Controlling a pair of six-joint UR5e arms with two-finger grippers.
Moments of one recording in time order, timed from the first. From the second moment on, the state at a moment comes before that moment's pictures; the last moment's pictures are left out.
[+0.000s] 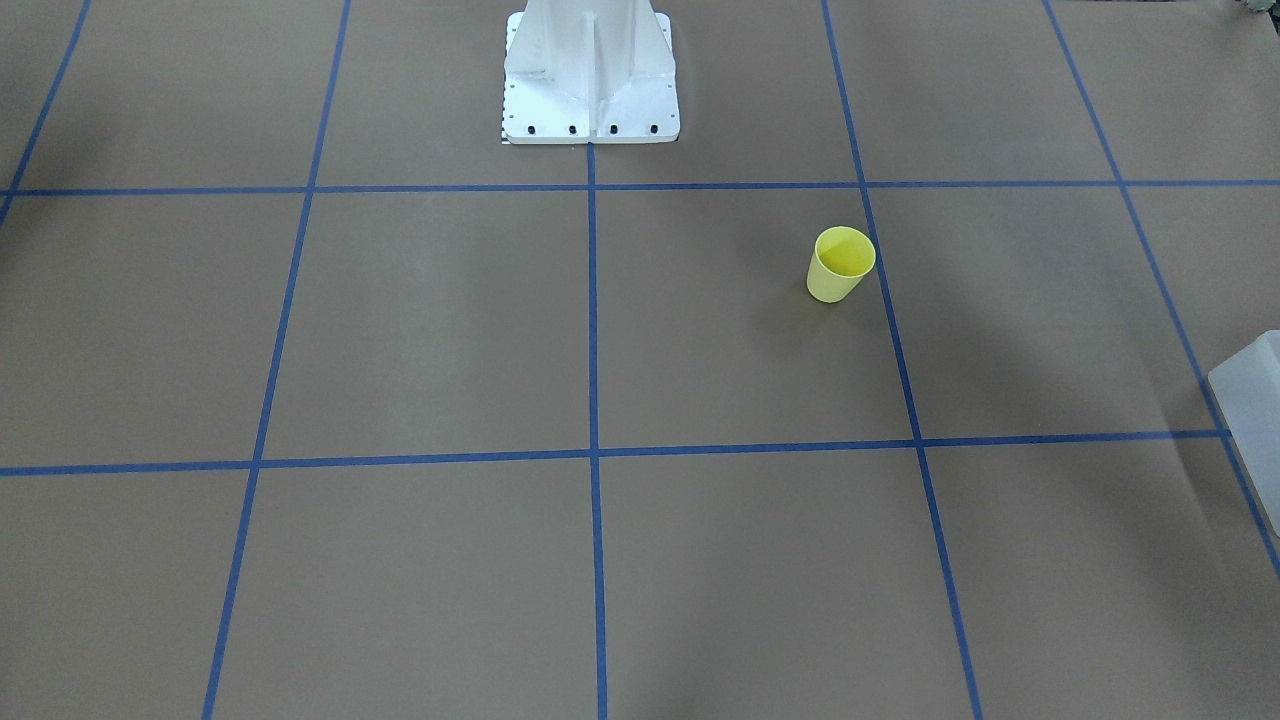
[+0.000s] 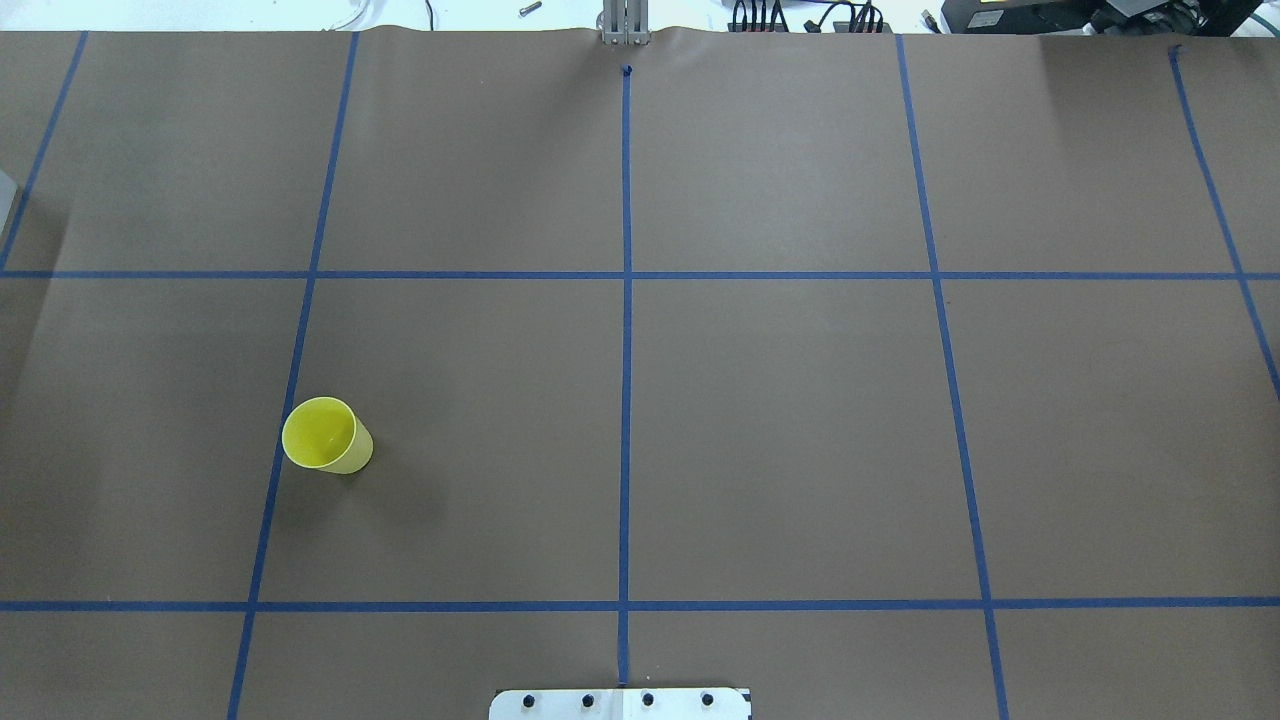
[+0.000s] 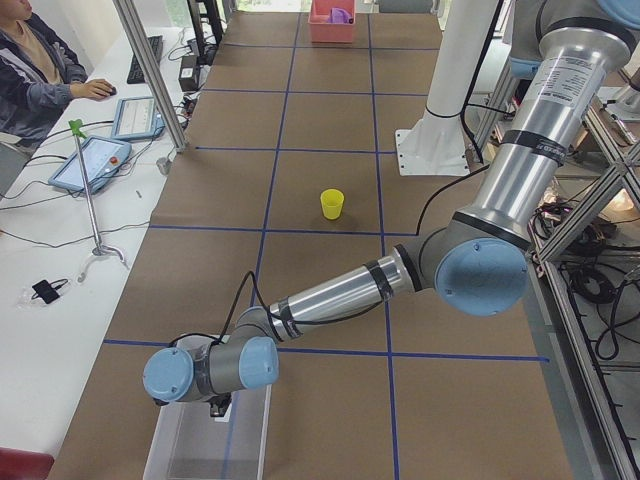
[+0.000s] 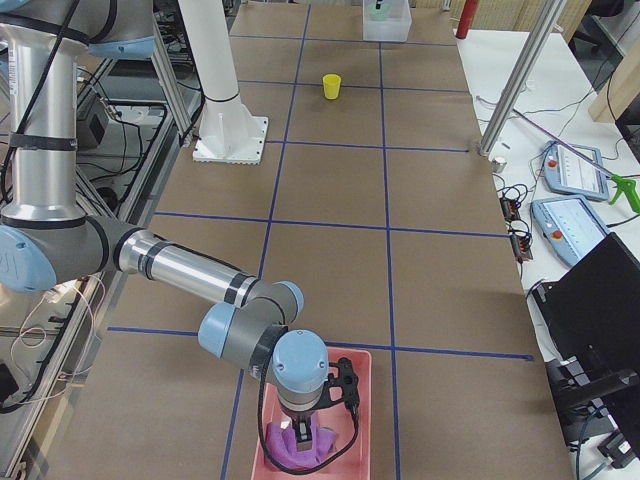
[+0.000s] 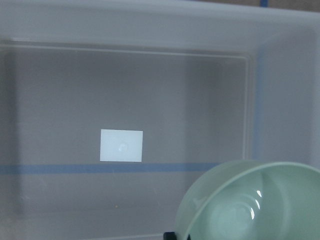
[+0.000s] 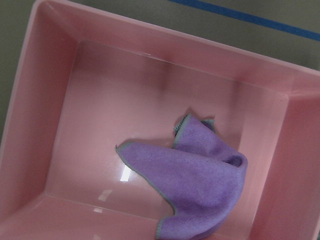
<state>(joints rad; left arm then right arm) -1.61 -1.97 -0.66 -1.92 -2.51 0.10 1.85 -1.69 1.47 -1.63 2.23 -0.62</state>
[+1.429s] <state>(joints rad) -1.55 -1.83 -1.35 -1.59 -2.54 -0.16 1.85 -1.69 1.47 -1.63 2.23 -0.62</state>
